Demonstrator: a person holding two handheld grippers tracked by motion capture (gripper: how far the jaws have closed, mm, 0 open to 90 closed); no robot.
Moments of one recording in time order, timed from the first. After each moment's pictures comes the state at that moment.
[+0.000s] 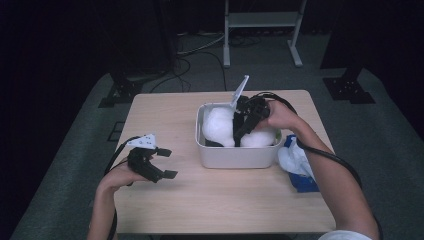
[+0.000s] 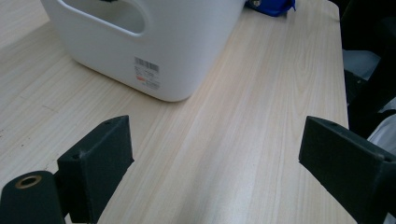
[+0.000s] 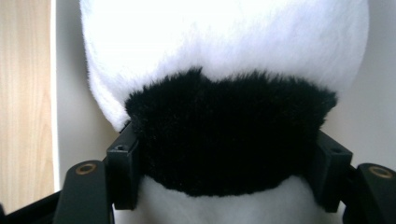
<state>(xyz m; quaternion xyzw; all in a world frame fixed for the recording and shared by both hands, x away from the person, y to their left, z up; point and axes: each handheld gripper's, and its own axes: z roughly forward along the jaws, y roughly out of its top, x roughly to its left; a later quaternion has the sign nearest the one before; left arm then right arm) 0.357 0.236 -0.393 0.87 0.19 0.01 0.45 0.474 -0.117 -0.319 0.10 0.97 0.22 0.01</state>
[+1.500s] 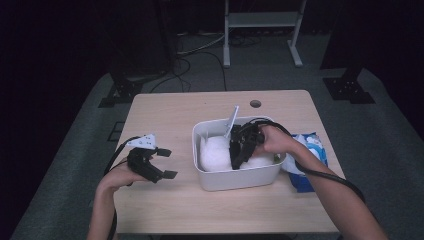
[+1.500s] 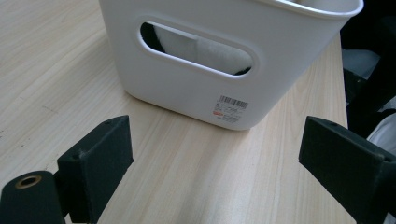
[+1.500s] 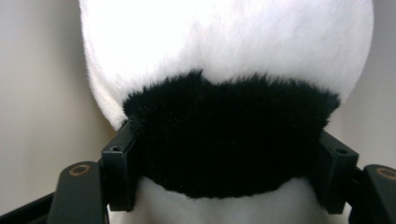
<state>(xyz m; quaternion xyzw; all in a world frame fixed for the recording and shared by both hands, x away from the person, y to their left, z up) 0.356 0.236 -0.393 0.87 0.19 0.01 0.45 0.425 -0.097 -0.370 0.05 0.98 0.17 -0.03</state>
